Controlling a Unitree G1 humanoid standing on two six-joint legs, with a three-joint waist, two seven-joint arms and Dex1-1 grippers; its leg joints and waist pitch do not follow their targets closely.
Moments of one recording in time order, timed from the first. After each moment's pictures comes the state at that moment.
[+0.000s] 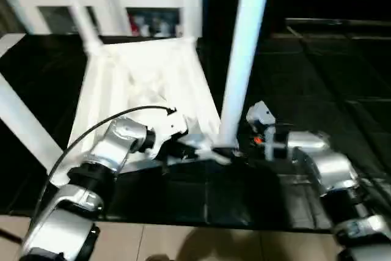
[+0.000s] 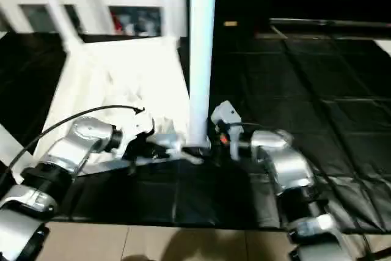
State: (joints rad) left arm -0.68 0.37 -0.31 0.68 0.06 0.08 -1.34; right arm -0.52 -0.38 0.13 0.42 0.17 0.27 1.22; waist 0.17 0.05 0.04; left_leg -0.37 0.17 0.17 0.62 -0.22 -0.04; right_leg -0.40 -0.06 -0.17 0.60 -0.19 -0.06
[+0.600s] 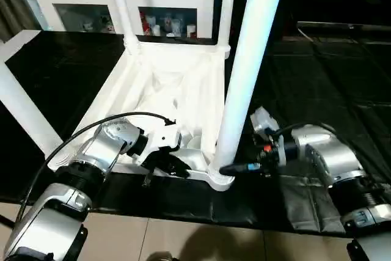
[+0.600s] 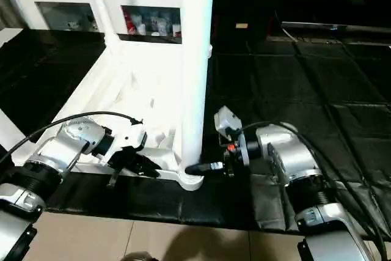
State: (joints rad) left arm -0.68 0.42 -0.36 0.68 0.05 -0.03 -1.50; right arm -0.56 -0.40 0.21 0.50 0.23 0.25 1.50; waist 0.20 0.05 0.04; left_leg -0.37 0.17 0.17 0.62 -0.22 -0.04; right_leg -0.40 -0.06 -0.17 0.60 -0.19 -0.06
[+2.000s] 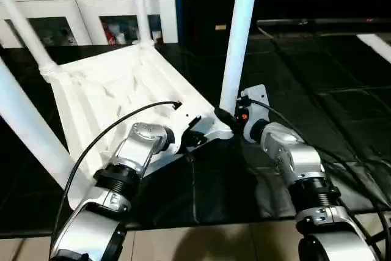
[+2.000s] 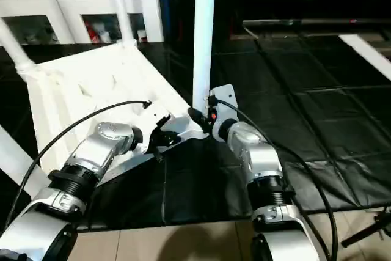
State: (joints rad) left arm -0.68 0.15 -0.20 0.63 0.09 0.41 -0.87; right arm -0.57 -0.07 -0.04 0.50 0.10 0.37 0.53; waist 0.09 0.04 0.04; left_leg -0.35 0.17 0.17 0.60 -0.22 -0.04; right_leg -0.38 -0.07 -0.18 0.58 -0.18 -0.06
